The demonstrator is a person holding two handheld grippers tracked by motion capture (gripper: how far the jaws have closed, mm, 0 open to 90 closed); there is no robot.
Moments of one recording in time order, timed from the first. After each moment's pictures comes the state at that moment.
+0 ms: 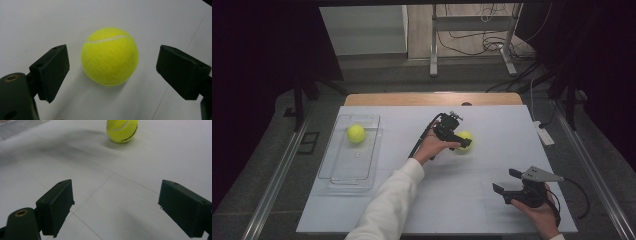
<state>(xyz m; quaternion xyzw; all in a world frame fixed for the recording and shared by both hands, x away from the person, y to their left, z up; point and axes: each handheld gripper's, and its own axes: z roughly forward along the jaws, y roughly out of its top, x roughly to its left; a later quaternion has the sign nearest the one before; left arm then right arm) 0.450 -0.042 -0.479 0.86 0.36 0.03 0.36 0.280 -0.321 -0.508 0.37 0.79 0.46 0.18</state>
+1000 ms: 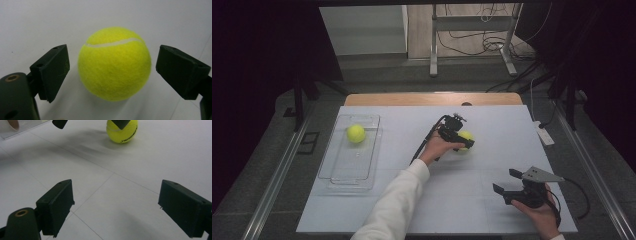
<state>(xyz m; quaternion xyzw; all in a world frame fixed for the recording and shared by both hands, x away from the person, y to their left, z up) 0.461 -0.057 -0.498 0.85 0.38 0.04 0.35 0.279 -0.321 -0.508 0.37 0.79 0.46 0.18</state>
